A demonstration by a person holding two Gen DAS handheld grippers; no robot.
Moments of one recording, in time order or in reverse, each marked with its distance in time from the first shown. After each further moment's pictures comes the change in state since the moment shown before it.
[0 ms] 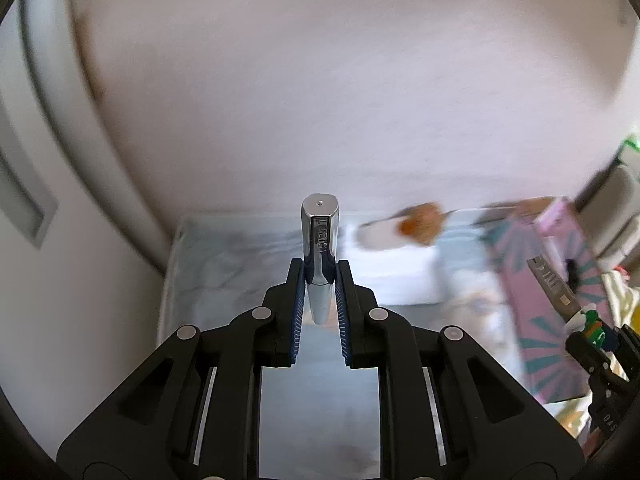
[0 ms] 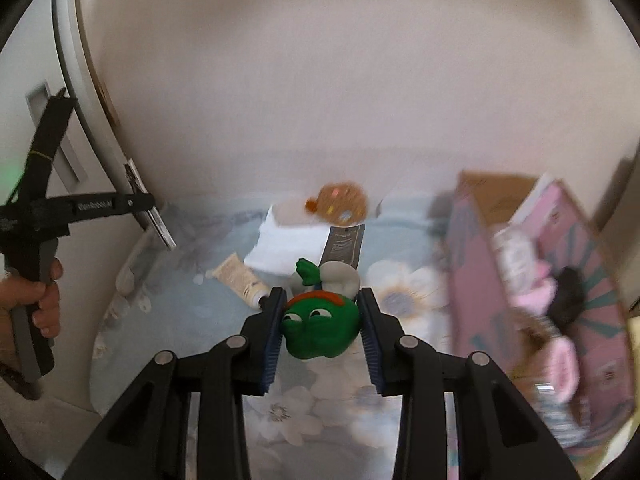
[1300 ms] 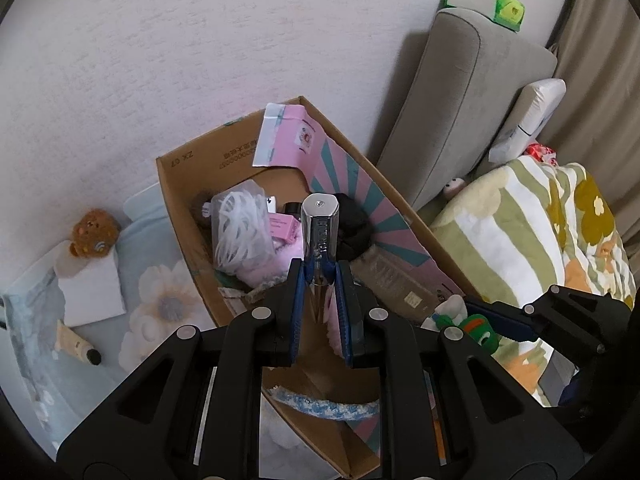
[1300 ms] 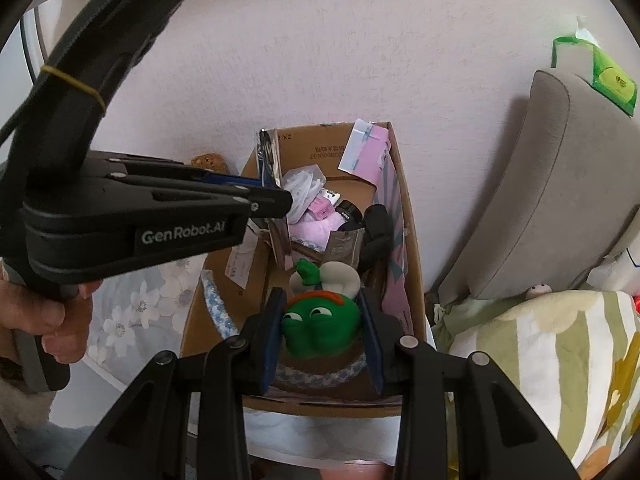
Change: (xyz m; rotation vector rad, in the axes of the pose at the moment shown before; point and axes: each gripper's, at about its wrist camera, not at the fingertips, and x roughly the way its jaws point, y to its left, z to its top) left arm 0.048 -0.354 -0.049 0.387 0.189 -0.277; right arm -0.067 -0.199 -0.043 0.010 0.128 -0.023
